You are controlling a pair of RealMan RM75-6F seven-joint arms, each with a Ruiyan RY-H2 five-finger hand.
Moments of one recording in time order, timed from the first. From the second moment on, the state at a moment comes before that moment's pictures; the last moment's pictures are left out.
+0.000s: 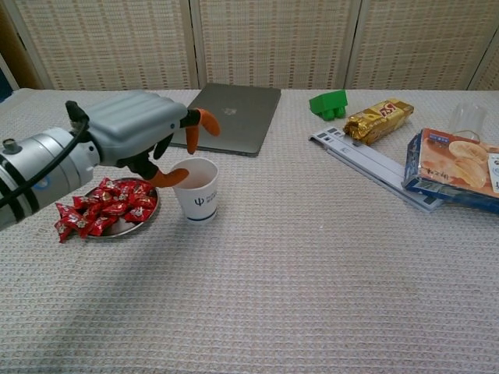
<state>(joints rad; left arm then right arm) -0.73 -1.61 -0.14 -1.60 1.24 1.14 0.69 -0.14 -0.95 -0.07 -1.64 -1.59 1.57 0.09</state>
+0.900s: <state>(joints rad) -0.53 -1.53 -0.01 -1.51 1.16 1.17 0.63 -0.15 -0.95 -0.09 -1.63 -1.65 1.60 0.08</state>
